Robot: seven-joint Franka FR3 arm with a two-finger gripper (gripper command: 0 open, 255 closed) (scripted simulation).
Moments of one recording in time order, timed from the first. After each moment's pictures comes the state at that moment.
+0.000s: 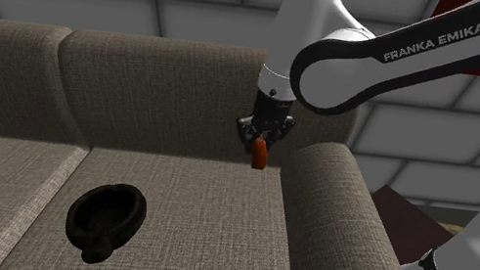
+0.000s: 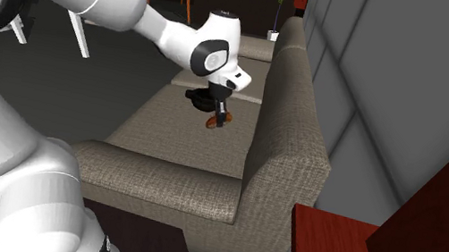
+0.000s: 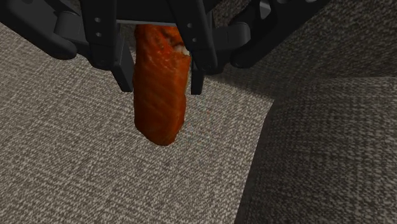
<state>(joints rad) 0.13 -0.21 0.35 -2.38 0.13 2.29 0.66</state>
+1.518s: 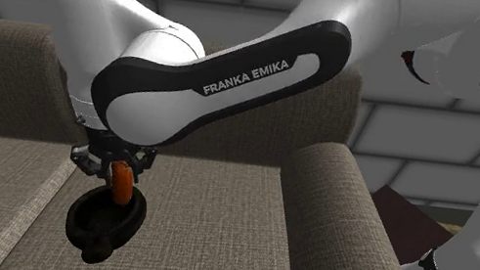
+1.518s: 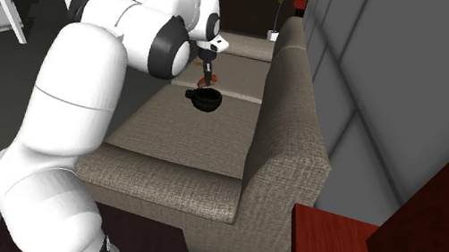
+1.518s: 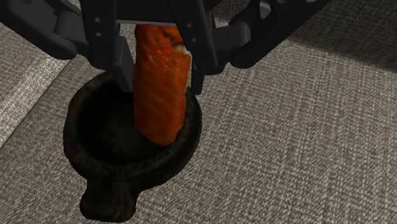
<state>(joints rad) 0.46 0.56 0.47 -1.43 -0.29 2.04 1.24</state>
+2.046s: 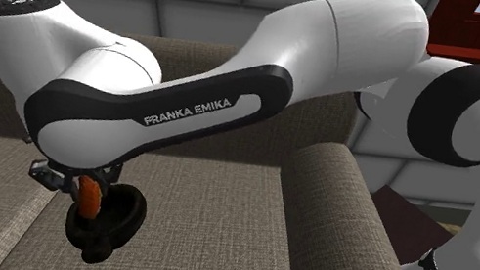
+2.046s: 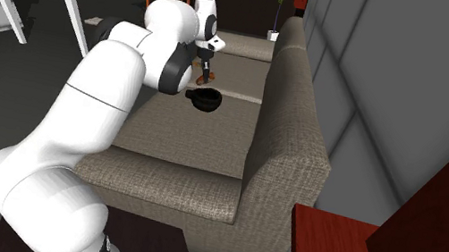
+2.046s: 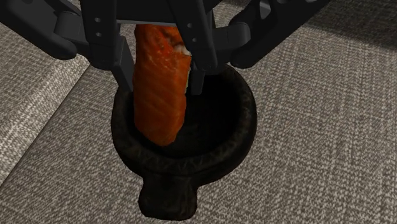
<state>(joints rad) 0.61 0.80 0.43 -1.07 -0.35 1.92 1.27</state>
